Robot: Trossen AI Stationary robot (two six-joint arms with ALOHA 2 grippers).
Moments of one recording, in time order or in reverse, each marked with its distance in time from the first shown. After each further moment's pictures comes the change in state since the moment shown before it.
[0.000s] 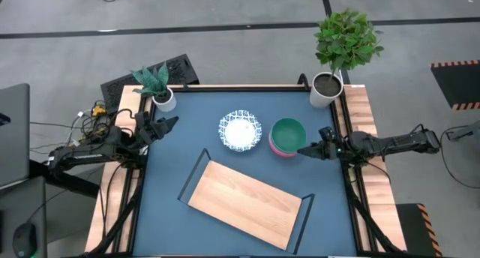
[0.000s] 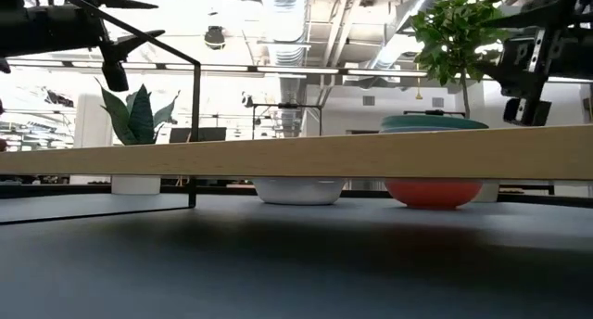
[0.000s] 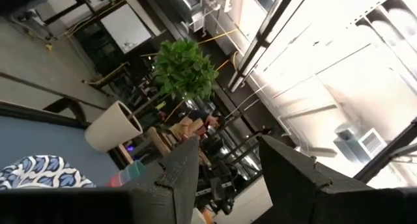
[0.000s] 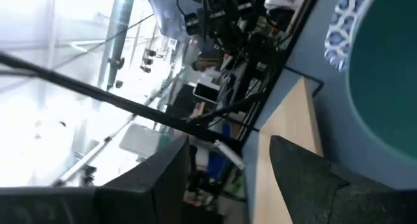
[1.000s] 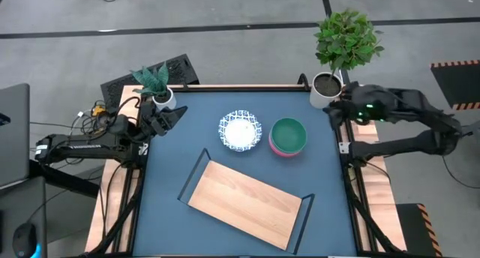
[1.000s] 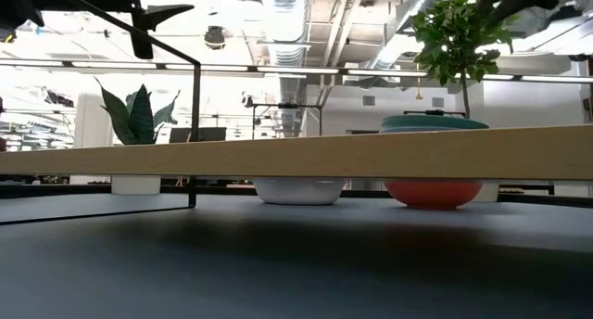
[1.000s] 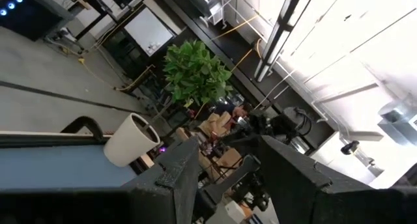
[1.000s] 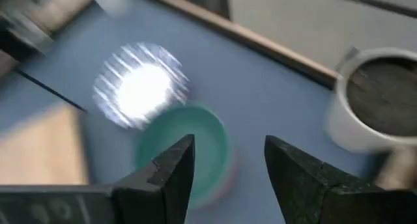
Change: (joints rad) left arm 0.000 0.383 0.291 0.002 -0.038 0.113; right arm -0.310 0.661 1.296 -1.579 0.310 -0.626
